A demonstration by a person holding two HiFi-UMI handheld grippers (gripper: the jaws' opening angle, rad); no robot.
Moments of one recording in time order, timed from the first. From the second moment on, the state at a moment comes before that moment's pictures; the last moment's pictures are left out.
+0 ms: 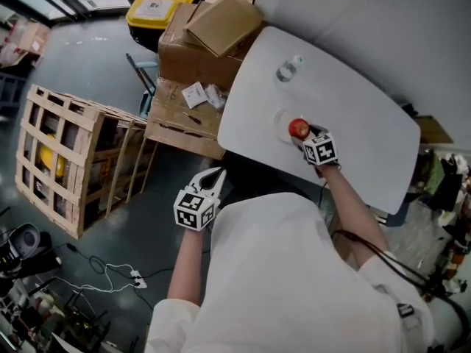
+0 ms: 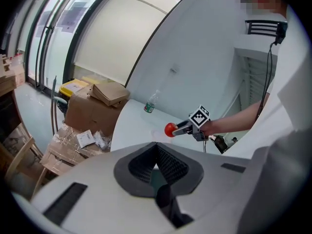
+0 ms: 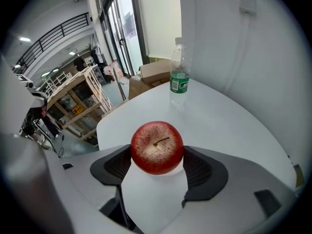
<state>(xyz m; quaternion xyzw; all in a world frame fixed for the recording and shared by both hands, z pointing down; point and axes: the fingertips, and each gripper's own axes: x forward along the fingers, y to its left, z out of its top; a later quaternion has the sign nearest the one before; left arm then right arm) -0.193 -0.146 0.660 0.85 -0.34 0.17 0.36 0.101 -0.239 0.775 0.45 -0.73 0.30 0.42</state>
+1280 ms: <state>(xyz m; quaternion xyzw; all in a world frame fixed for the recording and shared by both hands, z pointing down) -0.058 -0.084 0.628 0.88 -0.29 0.20 0.31 0.207 -0.136 0.648 0.51 -0.76 0.27 0.28</state>
